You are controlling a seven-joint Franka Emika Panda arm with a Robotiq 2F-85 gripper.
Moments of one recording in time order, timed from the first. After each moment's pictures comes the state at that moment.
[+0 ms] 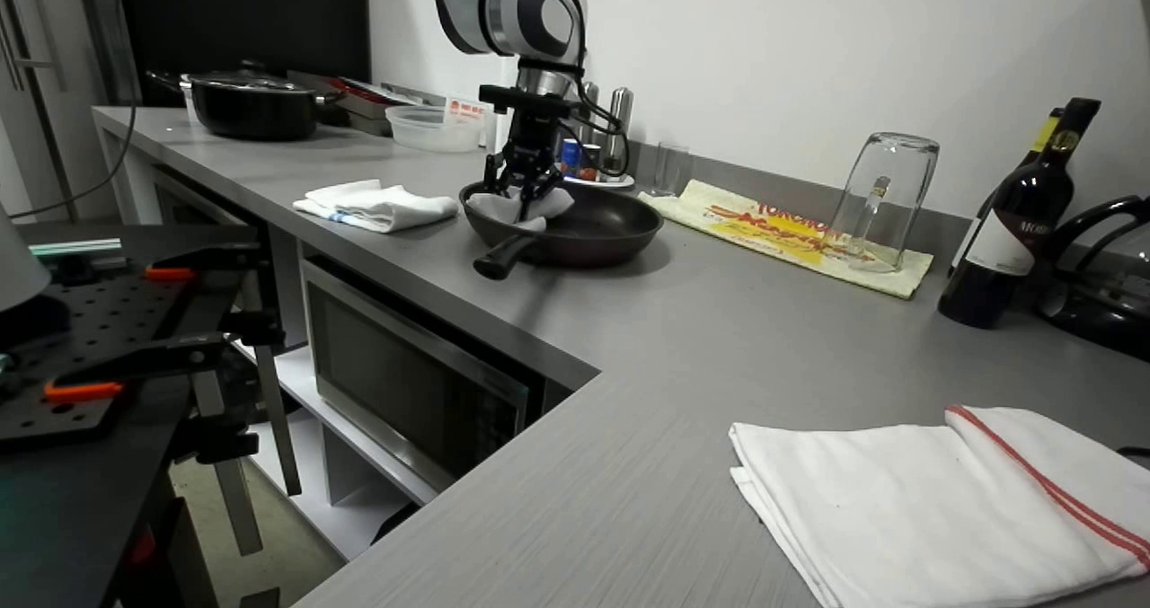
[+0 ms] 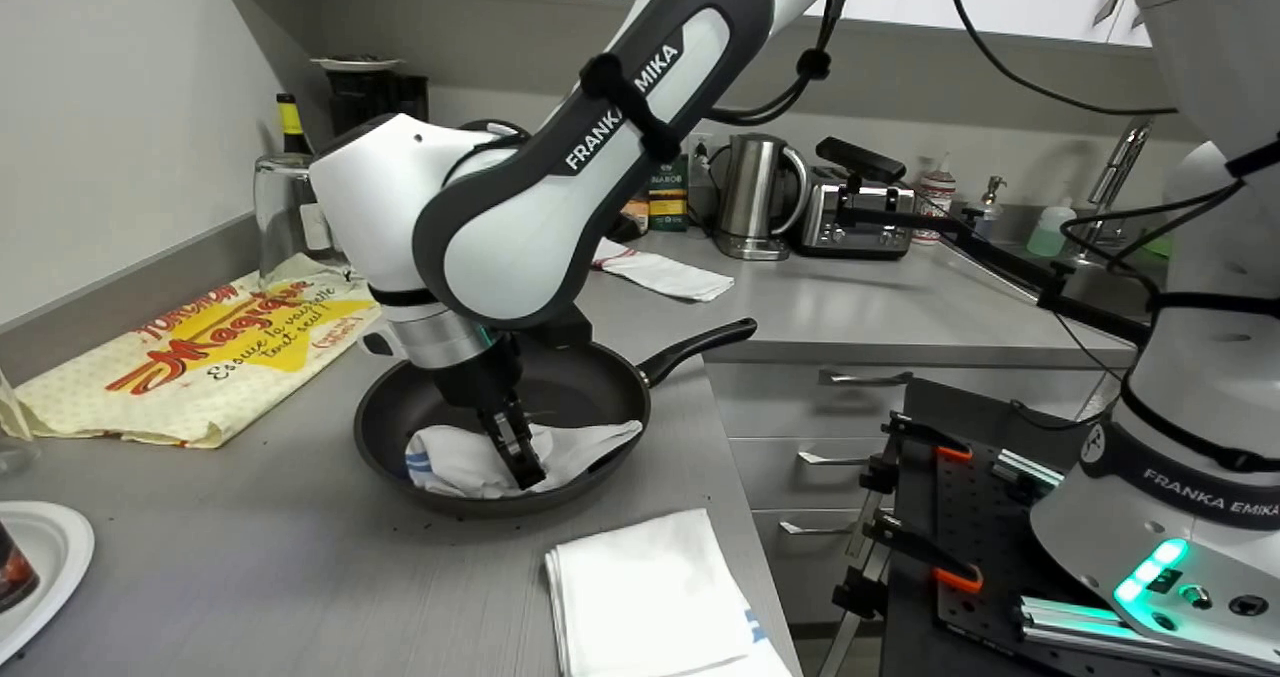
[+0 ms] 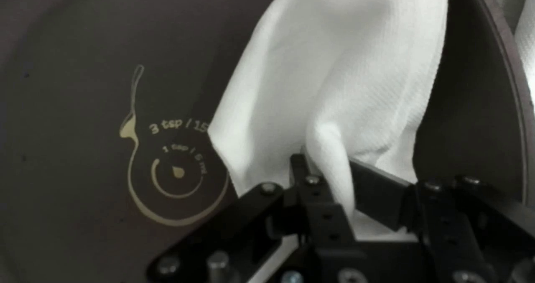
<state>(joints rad) 0.21 0.69 0.20 -1.74 -0.33 2.11 -0.30</state>
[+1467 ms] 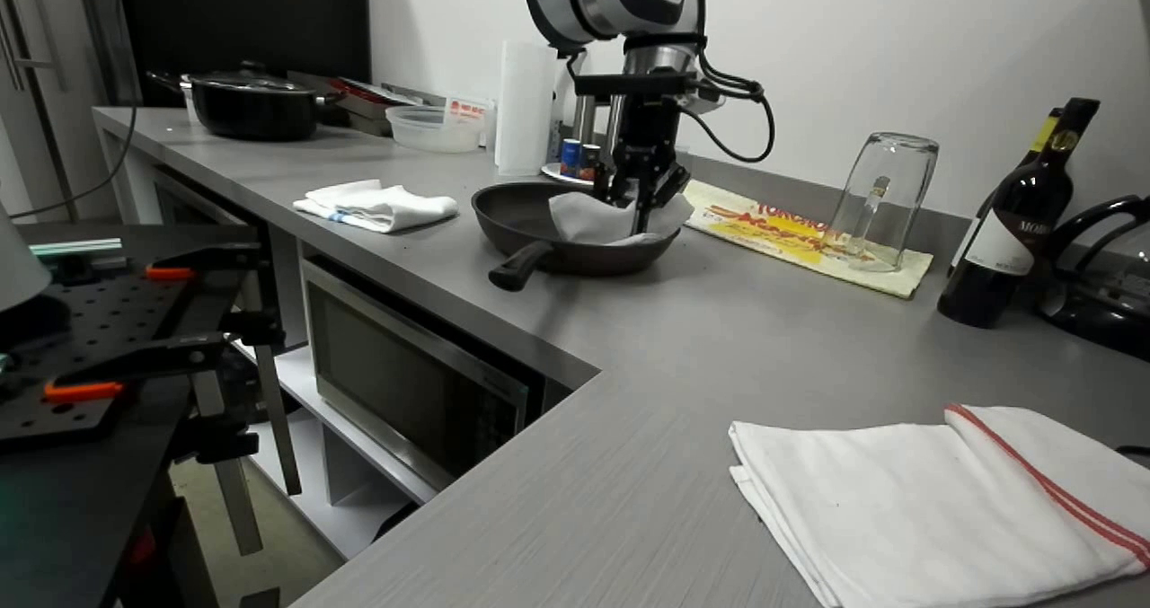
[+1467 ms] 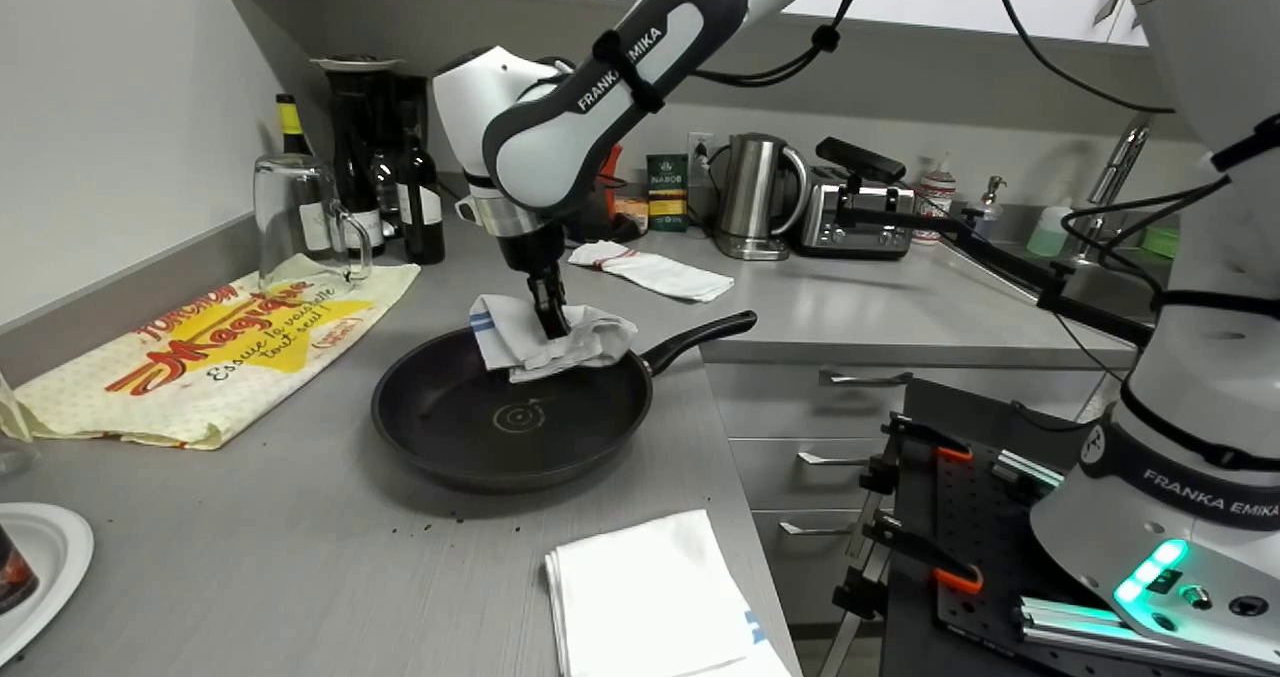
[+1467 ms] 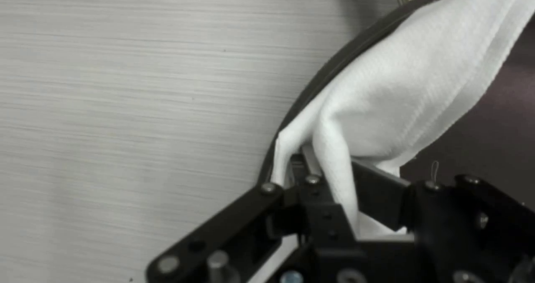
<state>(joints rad) 0.08 0.67 0.01 -1.63 -0.35 2.13 -0.29</state>
